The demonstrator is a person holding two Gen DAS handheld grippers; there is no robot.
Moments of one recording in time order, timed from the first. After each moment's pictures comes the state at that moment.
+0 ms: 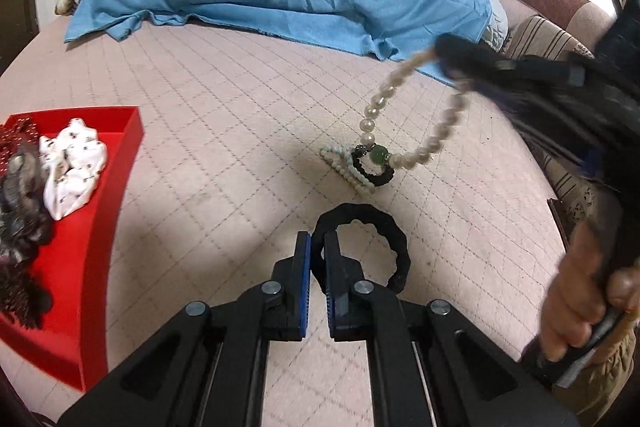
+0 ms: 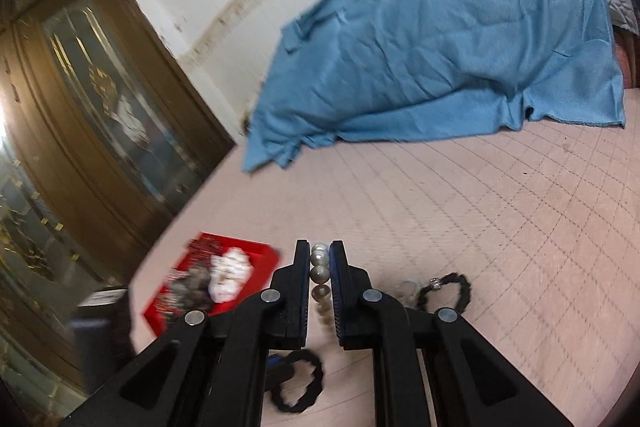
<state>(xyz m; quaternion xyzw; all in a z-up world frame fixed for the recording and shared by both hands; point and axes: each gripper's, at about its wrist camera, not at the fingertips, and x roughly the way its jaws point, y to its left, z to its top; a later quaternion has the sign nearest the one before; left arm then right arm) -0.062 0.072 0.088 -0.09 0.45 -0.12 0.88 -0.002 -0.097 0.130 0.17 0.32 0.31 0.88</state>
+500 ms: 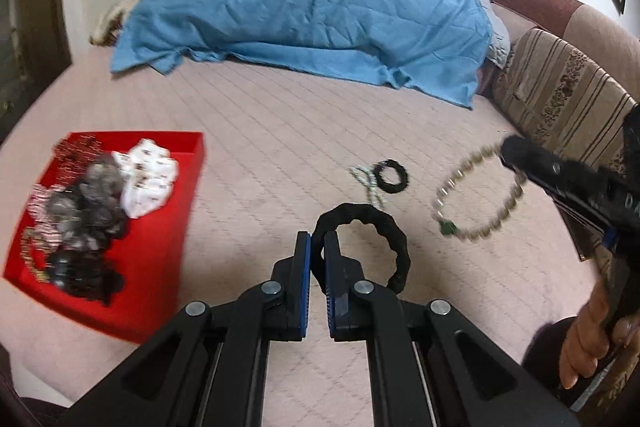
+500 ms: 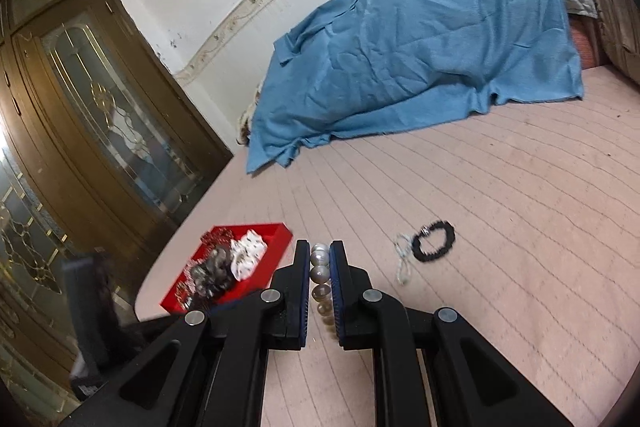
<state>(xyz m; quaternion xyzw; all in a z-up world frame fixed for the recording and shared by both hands) -0.117 0.098 0.127 -0.05 0.40 -0.07 0.91 -0.081 -0.115 0.135 0.19 0.32 0.27 0.89</state>
